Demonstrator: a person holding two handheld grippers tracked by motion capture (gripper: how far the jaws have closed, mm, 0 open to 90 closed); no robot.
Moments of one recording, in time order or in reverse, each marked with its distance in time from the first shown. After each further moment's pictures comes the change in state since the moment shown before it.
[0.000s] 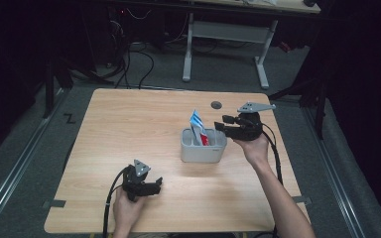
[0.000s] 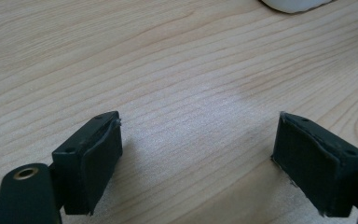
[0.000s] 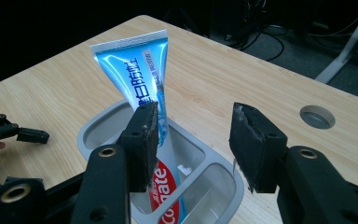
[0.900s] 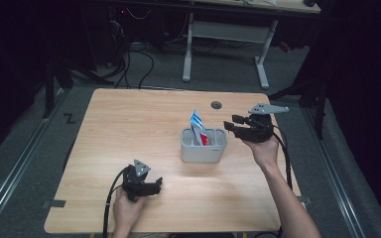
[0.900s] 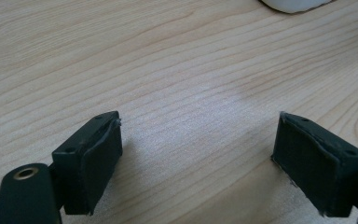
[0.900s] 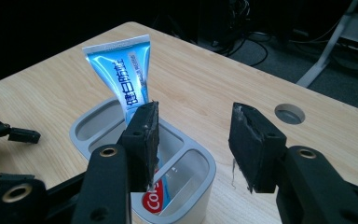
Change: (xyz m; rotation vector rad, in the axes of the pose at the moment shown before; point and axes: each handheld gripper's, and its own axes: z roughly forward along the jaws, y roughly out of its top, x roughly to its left) left arm 0.000 0.000 0.000 0.000 0.000 -0.001; right arm -0.006 -0.004 -0.027 -0.031 -0.049 0.001
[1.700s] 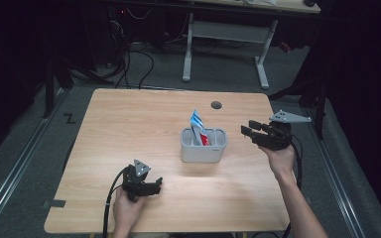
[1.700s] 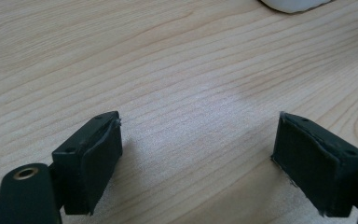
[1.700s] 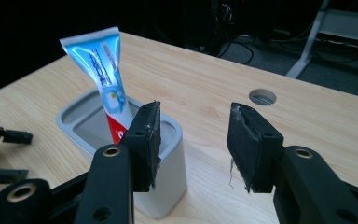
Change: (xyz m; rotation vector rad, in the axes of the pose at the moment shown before) left arm 0.000 0.000 0.000 -0.001 -0.002 -0.001; right arm -0.022 -0.030 -0.036 -0.033 -0.051 0.068
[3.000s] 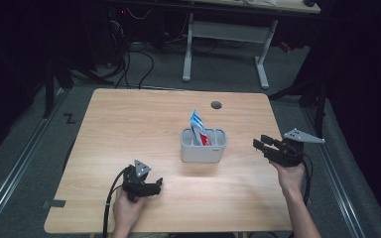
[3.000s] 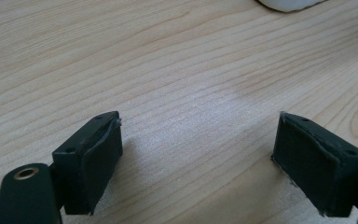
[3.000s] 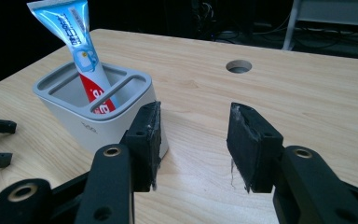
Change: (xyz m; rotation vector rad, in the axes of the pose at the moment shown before) left arm -0.001 0.000 0.000 0.000 -0.006 0.008; right arm -0.017 -0.056 -0.024 -0.041 -0.040 0.098
